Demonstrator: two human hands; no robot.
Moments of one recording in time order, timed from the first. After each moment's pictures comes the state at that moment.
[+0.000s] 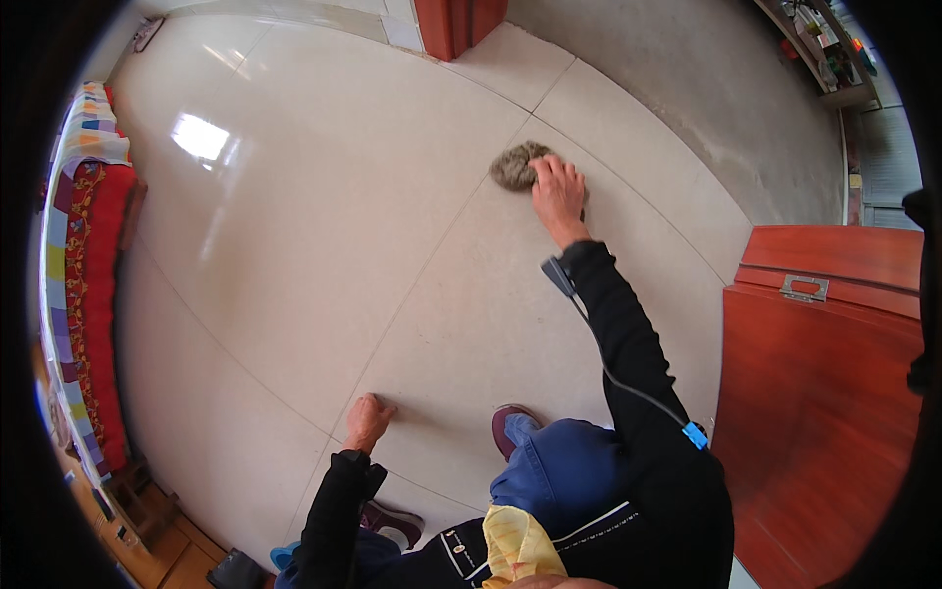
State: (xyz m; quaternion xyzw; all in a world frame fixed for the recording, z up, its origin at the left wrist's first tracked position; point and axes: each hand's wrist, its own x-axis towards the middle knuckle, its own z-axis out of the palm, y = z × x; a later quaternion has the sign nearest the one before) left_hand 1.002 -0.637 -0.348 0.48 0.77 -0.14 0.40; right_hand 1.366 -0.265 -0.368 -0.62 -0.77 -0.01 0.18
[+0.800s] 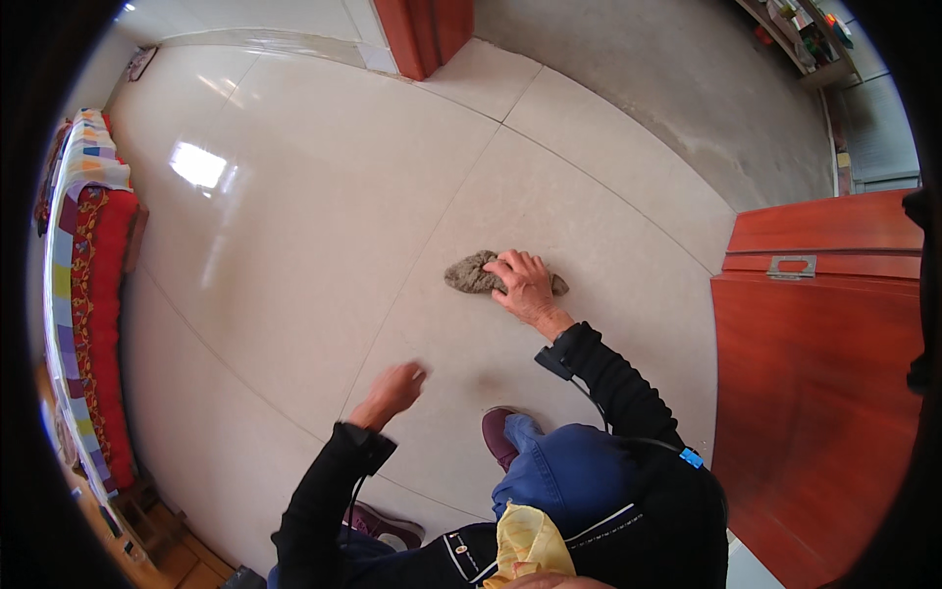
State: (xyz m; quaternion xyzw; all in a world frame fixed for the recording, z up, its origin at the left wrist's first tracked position) left_hand 1.082 -0.525 -0.303 0.61 0.61 -0.11 0.50; right_hand 1.364 -0.399 -0.360 -0.51 -0.81 0.19 0.20
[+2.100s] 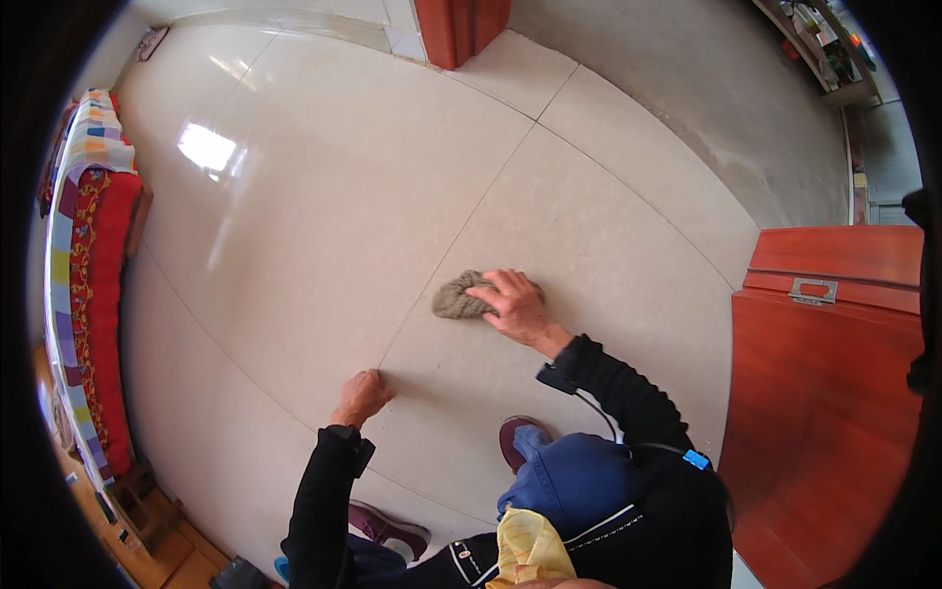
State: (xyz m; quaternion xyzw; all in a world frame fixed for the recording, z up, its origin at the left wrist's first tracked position) left_hand 0.996 -0.545 -0.333 0.56 0.68 -0.23 0.42; right_hand 1.323 -0.409 -0.376 -0.41 -0.85 0.22 0.22
